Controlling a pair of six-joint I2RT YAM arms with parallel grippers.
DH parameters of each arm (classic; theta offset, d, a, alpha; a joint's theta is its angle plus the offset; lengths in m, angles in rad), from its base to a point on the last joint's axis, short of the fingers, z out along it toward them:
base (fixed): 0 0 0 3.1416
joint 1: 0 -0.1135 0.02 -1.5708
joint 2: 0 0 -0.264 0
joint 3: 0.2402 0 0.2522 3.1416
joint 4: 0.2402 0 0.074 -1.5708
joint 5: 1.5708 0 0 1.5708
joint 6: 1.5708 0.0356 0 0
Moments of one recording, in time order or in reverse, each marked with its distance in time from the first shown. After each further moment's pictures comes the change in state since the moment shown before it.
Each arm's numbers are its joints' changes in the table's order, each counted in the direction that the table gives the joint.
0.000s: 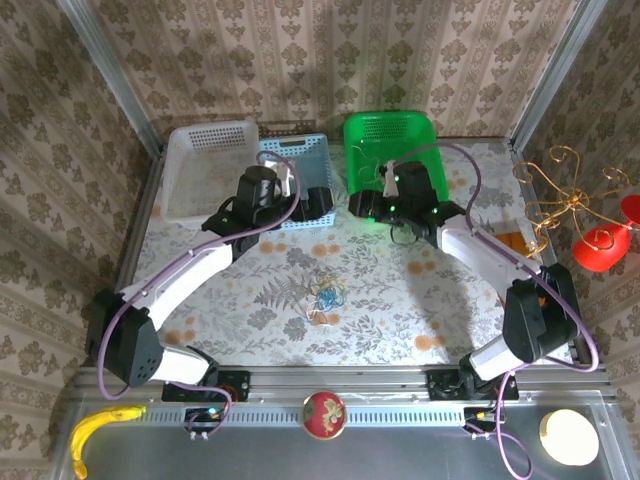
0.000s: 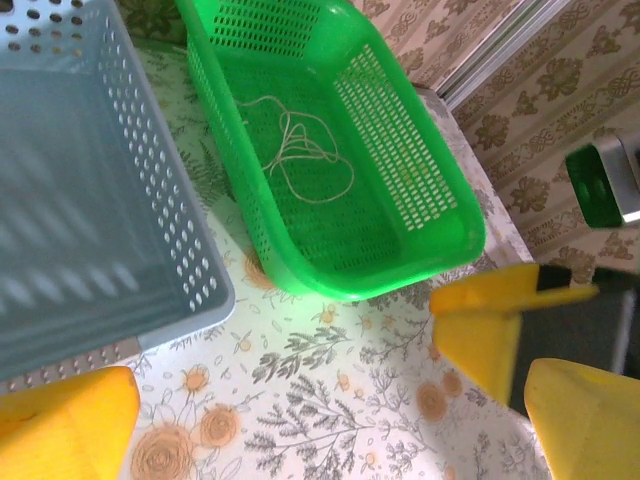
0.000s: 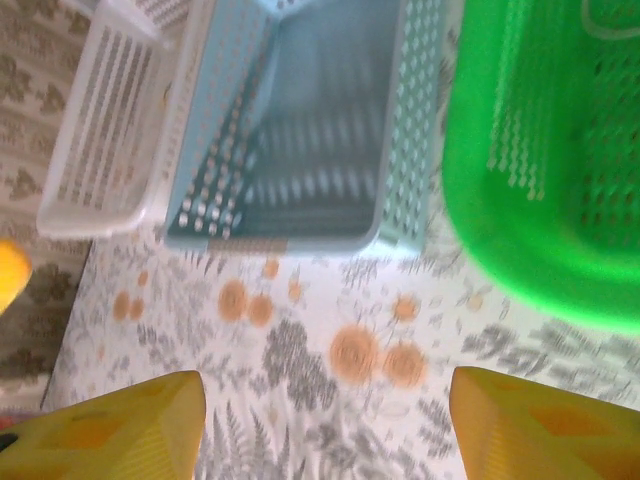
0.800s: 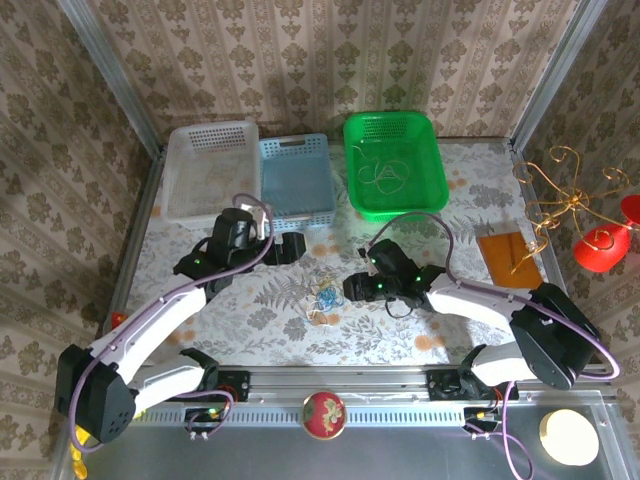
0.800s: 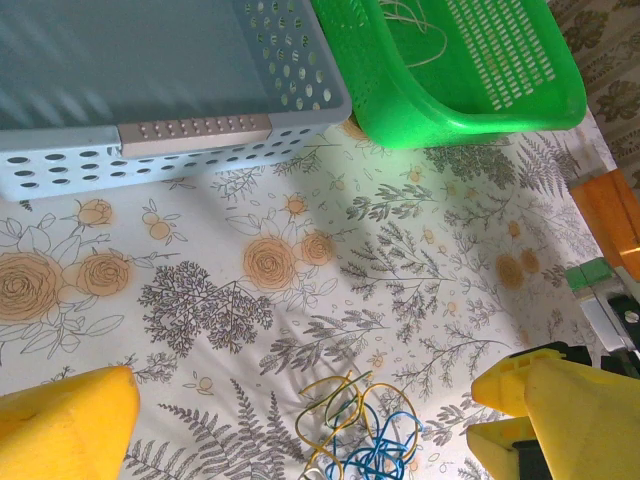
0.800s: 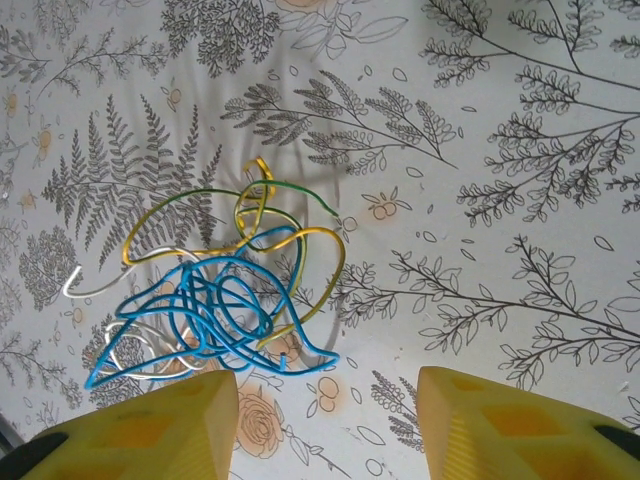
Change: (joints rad) left arm -0.042 0.317 -0.311 0.164 -0.008 0.037; right arm -0.297 0.135 -0.466 -0.103 0.120 0.040
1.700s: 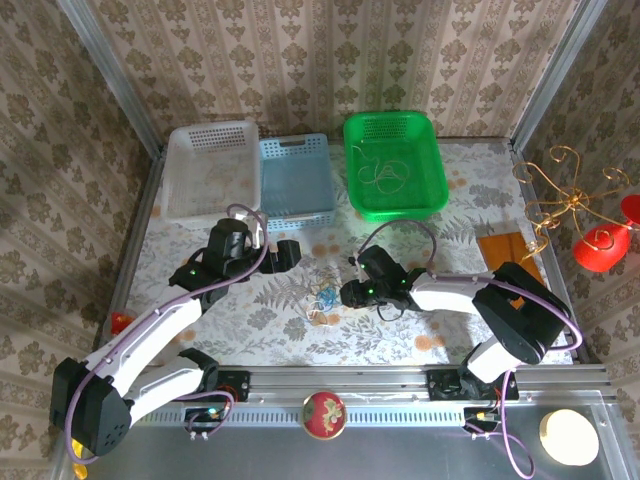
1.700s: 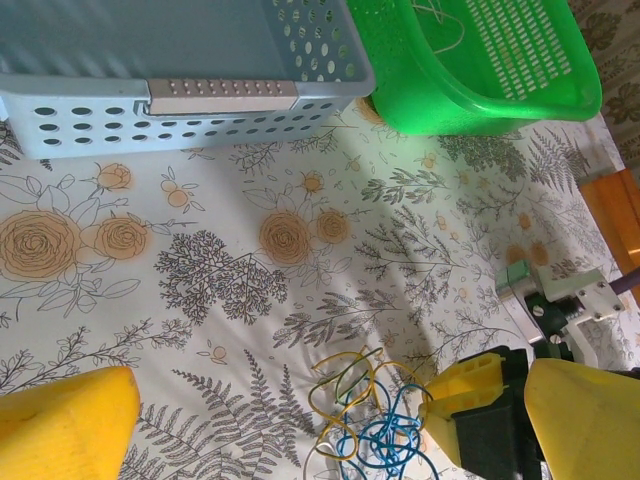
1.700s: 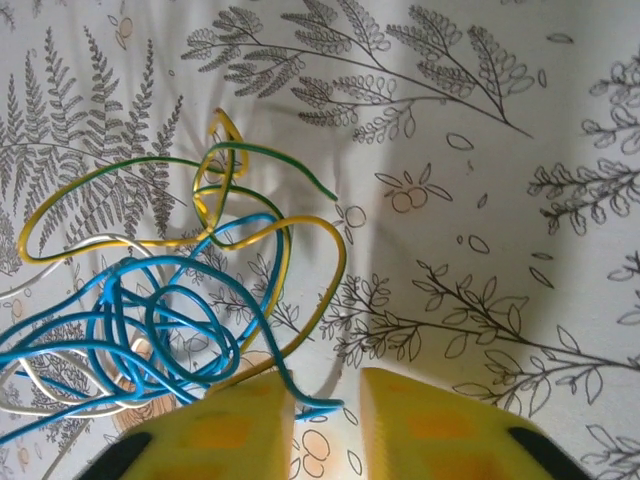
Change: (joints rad) left arm -0.008 0.066 -0.075 -0.005 -0.007 -0.029; right arm -0.021 -0.191 -0.001 -0.151 -0.054 -0.017
